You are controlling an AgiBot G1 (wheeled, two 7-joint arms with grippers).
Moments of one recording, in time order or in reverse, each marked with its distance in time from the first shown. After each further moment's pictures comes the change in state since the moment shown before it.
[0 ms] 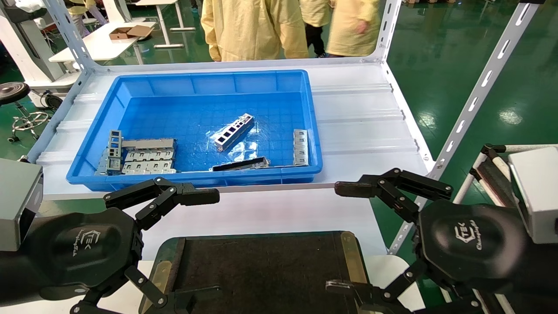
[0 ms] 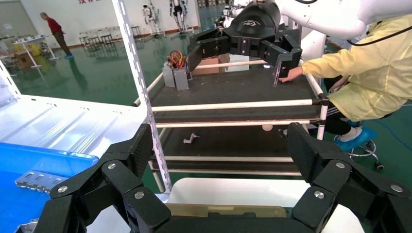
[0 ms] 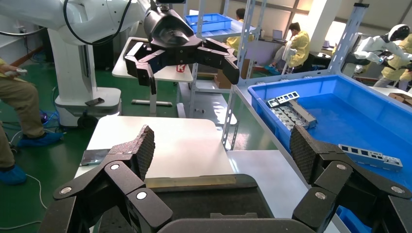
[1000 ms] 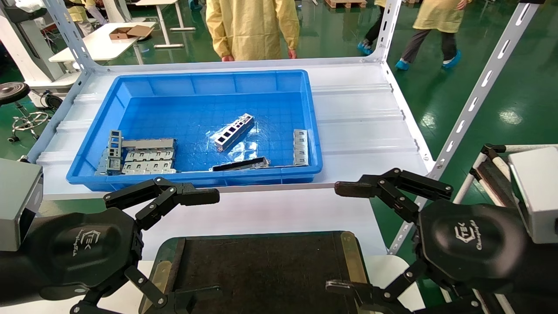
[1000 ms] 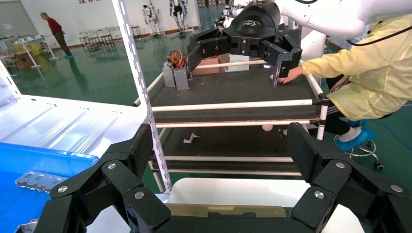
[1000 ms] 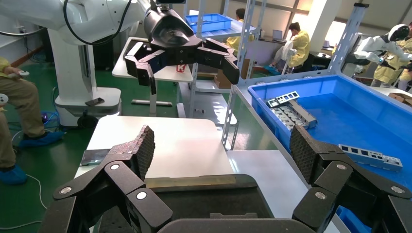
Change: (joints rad) left arm 0.000 0.000 0.000 0.000 0.000 0.000 0.000; right arm 0.000 0.000 0.000 0.000 0.000 0.000 0.000
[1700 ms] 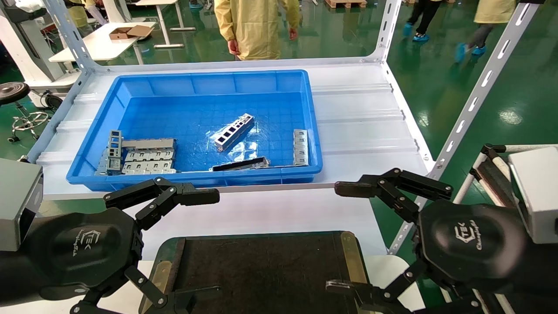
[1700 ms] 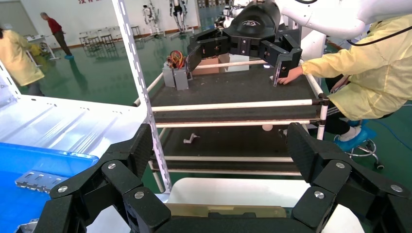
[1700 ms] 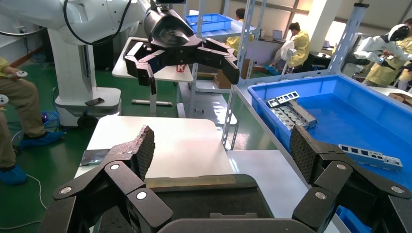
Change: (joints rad) left arm 0.000 0.000 0.000 0.000 0.000 0.000 0.000; right arm 0.000 0.000 0.000 0.000 0.000 0.000 0.000
